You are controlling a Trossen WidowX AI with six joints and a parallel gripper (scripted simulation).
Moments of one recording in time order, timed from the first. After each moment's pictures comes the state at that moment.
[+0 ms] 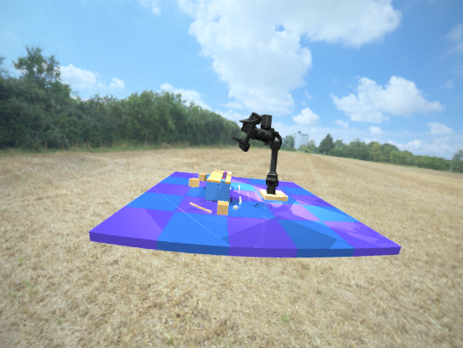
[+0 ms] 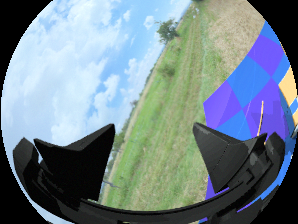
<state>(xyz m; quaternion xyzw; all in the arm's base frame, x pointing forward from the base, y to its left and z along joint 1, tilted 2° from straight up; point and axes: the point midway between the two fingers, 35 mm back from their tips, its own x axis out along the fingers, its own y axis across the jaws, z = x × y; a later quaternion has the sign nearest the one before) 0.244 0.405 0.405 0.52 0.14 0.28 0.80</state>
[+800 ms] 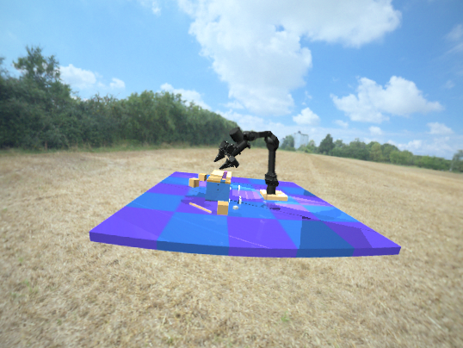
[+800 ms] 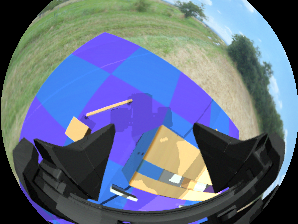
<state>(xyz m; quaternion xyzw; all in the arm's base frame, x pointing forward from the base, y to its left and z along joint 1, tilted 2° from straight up) 0.346 0.264 0.241 -0.27 0.32 0.17 0.89</state>
